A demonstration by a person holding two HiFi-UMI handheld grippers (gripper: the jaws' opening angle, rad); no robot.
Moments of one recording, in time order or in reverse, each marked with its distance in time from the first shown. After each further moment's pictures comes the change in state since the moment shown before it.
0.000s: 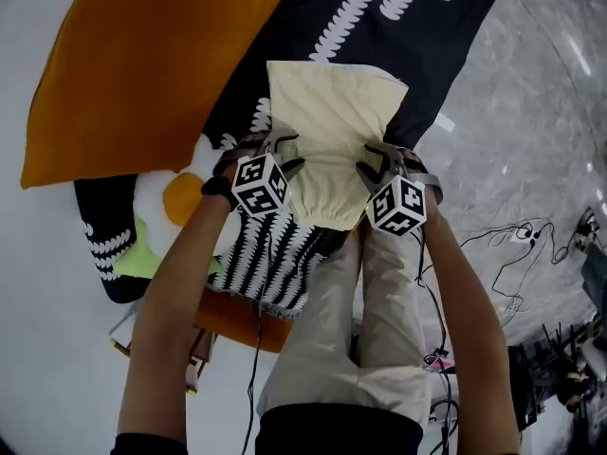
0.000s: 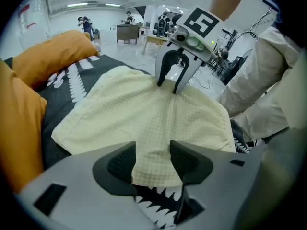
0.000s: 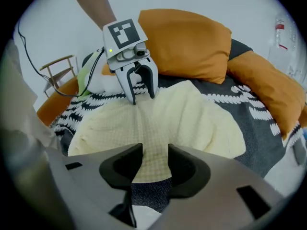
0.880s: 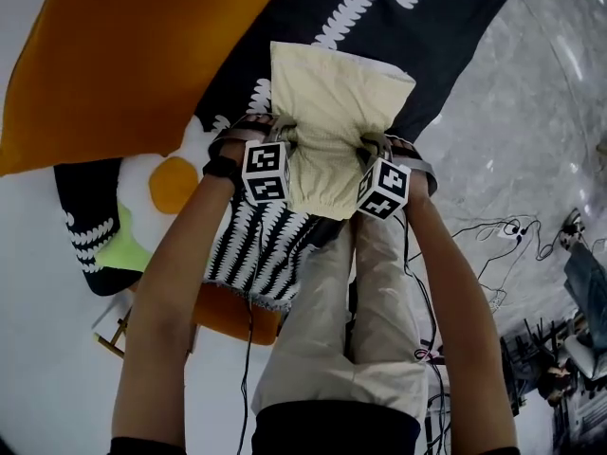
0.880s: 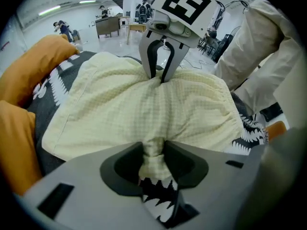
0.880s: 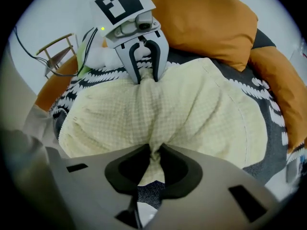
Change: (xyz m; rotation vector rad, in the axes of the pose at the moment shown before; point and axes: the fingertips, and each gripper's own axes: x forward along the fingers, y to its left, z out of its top) left arm 0.019 -0.005 -0.032 0.196 0.141 0.010; right arm 0.041 0.017 -0.023 -0.102 0.255 0.031
